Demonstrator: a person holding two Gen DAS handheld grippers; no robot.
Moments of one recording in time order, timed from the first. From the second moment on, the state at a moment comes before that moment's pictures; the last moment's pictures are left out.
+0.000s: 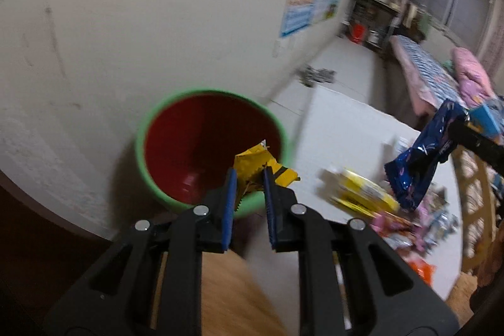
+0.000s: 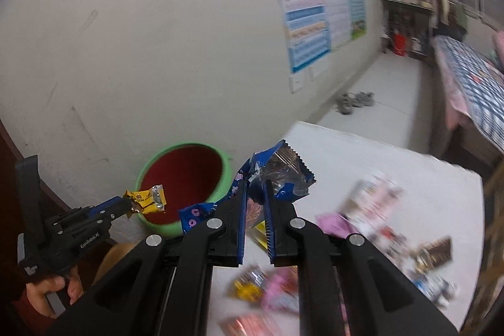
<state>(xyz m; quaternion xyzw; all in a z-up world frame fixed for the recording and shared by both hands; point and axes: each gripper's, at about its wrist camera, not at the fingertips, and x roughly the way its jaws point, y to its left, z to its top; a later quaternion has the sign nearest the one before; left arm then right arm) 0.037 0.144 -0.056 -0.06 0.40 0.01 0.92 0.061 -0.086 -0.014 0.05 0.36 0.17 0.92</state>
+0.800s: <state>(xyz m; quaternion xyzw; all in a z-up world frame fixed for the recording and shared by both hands) 0.098 0.200 -0.085 -0.06 0.39 0.09 0.91 0.148 0.053 -0.037 -0.02 0.36 0.23 0.90</state>
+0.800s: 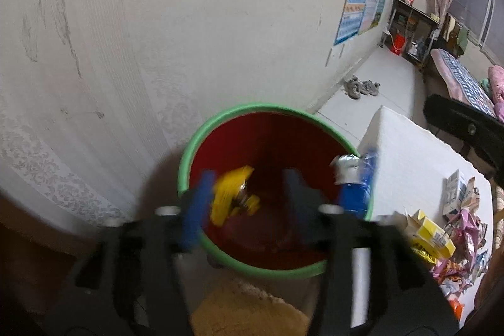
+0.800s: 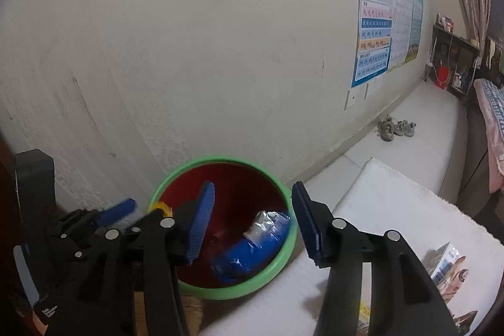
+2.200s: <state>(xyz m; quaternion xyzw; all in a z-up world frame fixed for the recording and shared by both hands) 0.041 0.004 -0.175 0.00 0.55 -0.13 0.83 -0.017 -0.172 -0.121 0.11 0.49 0.07 0.86</state>
